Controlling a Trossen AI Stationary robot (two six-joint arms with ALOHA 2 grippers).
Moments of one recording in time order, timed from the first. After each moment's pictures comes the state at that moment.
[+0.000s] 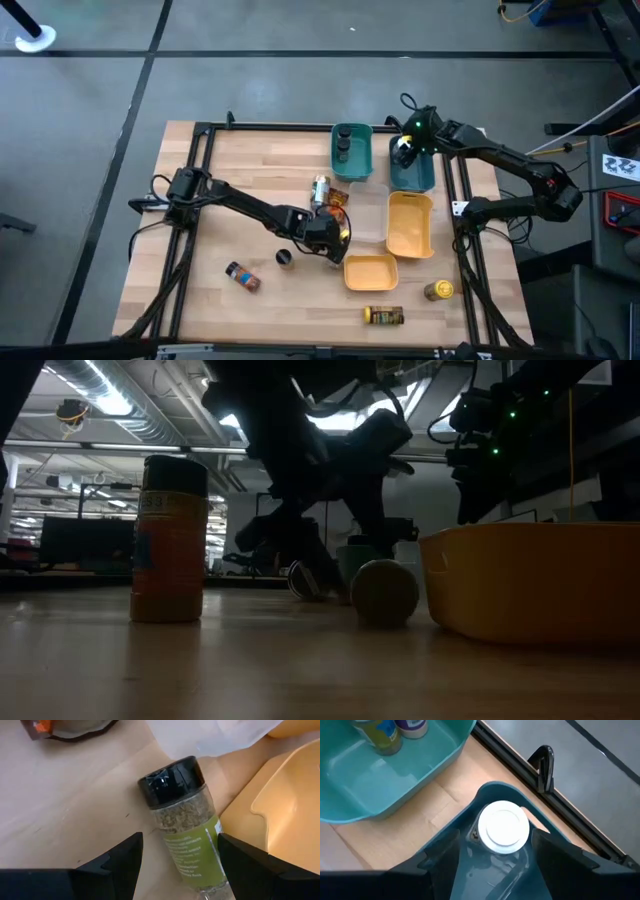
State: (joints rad) left arm -0.18 1.99 1.32 -0.29 -0.09 -1.13; right arm -0.75 1.21 0.90 -0.65 0.15 -0.03
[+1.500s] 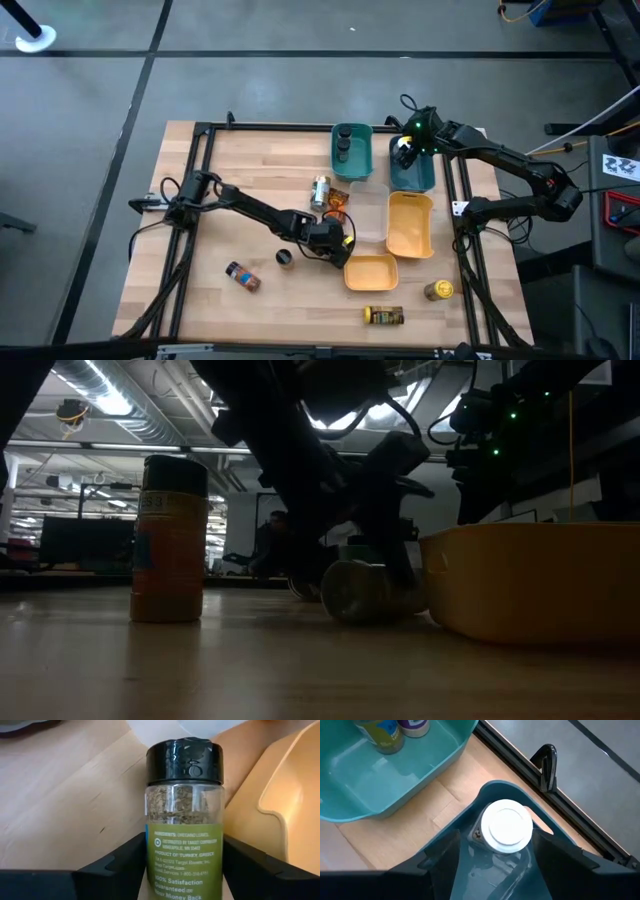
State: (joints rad) left arm -0.18 2.08 1.32 -0.17 -0.04 -1.05; right arm -0.75 1.21 0.89 -0.65 0.14 -0.03
